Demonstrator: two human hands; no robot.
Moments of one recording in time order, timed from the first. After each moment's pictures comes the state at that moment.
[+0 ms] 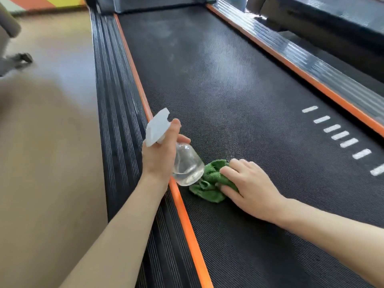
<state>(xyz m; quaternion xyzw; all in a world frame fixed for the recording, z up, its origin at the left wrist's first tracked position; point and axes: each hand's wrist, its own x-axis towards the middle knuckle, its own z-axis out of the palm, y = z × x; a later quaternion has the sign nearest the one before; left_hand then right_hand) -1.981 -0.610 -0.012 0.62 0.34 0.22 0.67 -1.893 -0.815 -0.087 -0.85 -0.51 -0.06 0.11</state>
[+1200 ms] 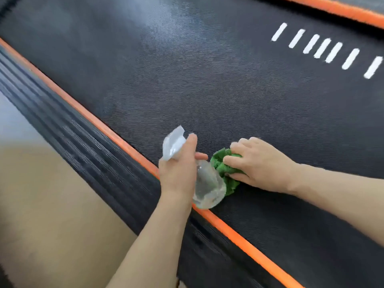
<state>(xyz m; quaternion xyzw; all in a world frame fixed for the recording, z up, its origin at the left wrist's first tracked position) -1.931 -0.609 0.037 0.70 0.40 -0.12 0.58 -1.903 -0.800 -0.067 -0.90 -0.43 0.03 0.09</state>
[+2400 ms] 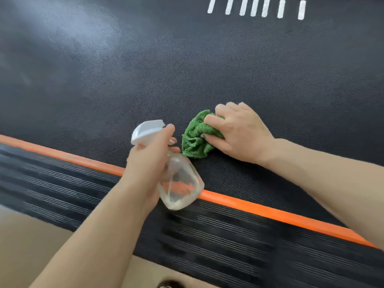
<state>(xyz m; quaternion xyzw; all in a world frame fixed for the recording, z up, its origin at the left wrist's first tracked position) -1.909 -0.549 0.006 0.72 0.25 -0.26 0.59 -1.930 -0.756 -0.084 -0.98 -0.11 -0.11 0.11</state>
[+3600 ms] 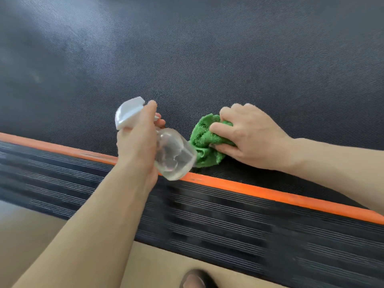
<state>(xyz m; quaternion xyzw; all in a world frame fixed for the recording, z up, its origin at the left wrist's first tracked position) -1.852 -0.499 -0.003 0.72 0.27 -0.17 0.62 -1.931 -0.703 -0.068 -0.98 -0.16 -0.07 0.10</state>
